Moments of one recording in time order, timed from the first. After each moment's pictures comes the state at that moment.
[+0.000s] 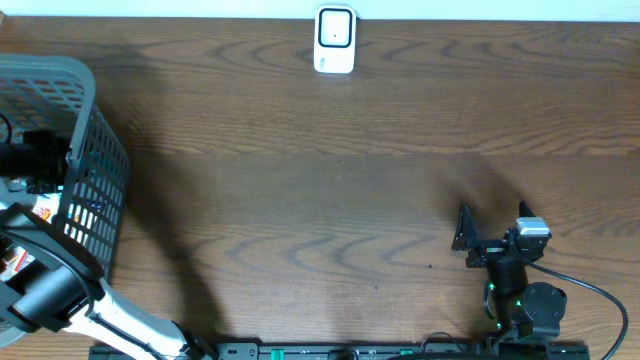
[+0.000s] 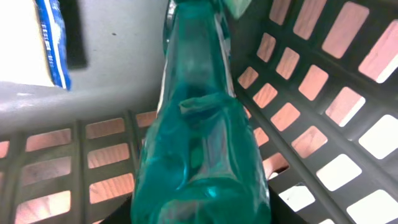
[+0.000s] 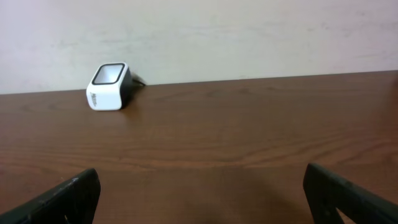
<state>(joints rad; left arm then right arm) 0.75 1.99 1.71 -1.25 0.55 -0.80 -0.05 0.02 0.01 -0.06 -0.11 0.09</state>
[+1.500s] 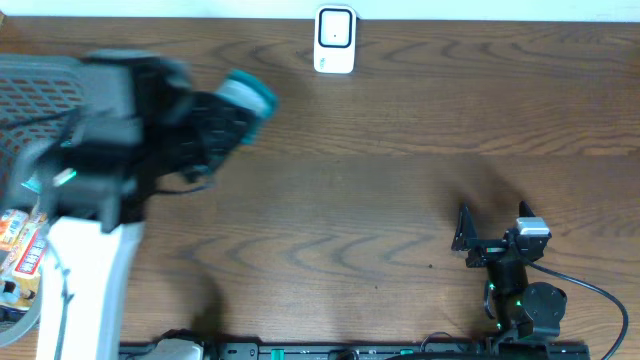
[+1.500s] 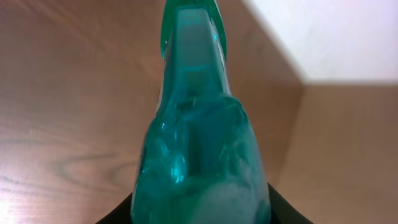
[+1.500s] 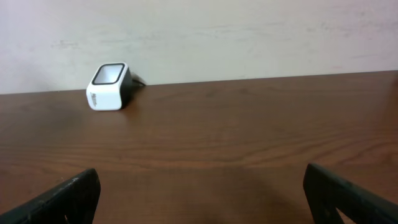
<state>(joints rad) -0.18 1.33 1.68 -1.21 0.42 -0.87 -0.05 0.02 0.01 -0.06 -0.11 0.09</state>
